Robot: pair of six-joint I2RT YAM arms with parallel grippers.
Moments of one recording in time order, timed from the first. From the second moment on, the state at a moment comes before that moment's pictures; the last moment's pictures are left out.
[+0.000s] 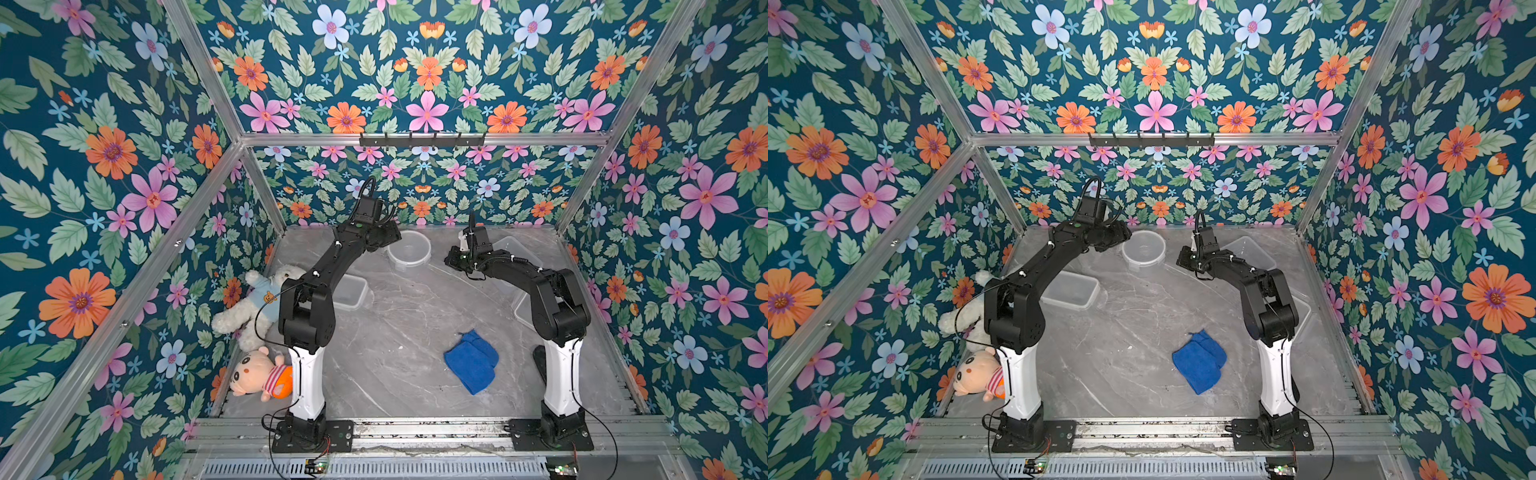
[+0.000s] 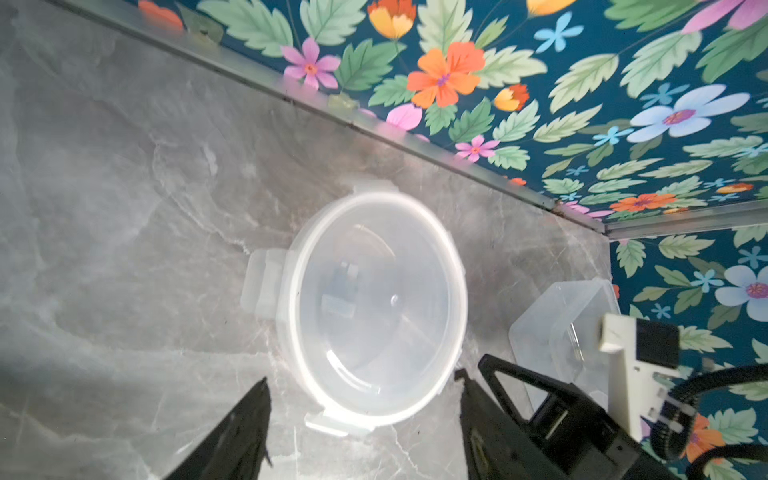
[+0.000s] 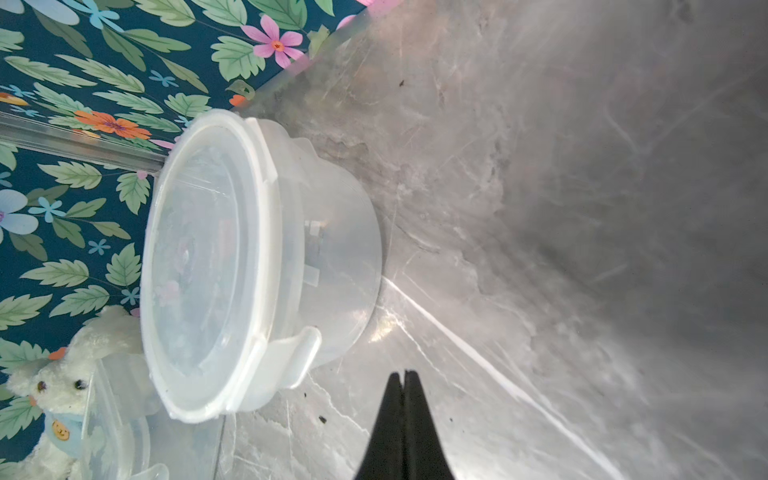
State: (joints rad) left arm -0.36 2.10 1.97 -0.61 0.13 -0.62; right arm 0.32 2.17 1.60 -0.15 -0.29 0.63
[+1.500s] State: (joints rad) left arm -0.31 2.26 1.83 -0.26 0.27 -0.66; right arm 0.35 2.49 1.70 0.58 -0.69 1.11
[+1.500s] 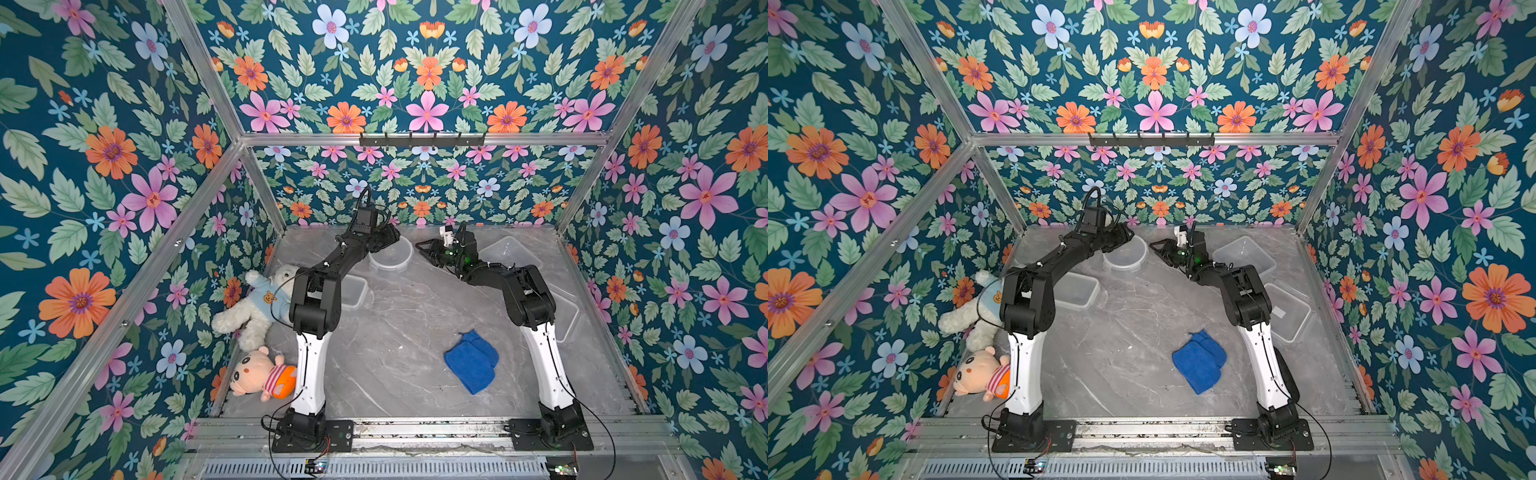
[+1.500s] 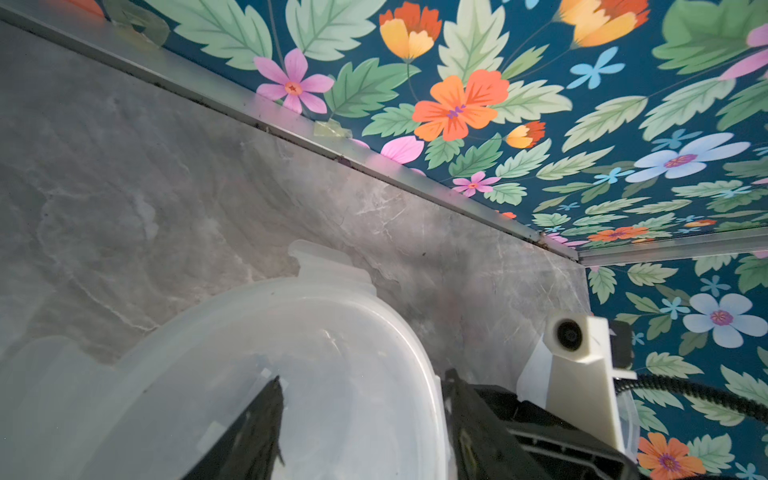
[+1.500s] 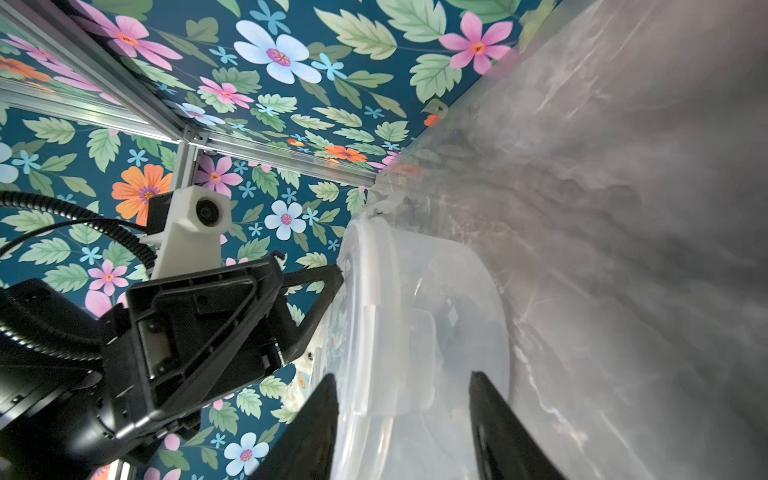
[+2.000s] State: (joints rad) left arm -0.31 2.24 1.75 -0.13 0.27 -0.67; right arm 0.37 2.57 1.74 0.73 -0.70 1.26
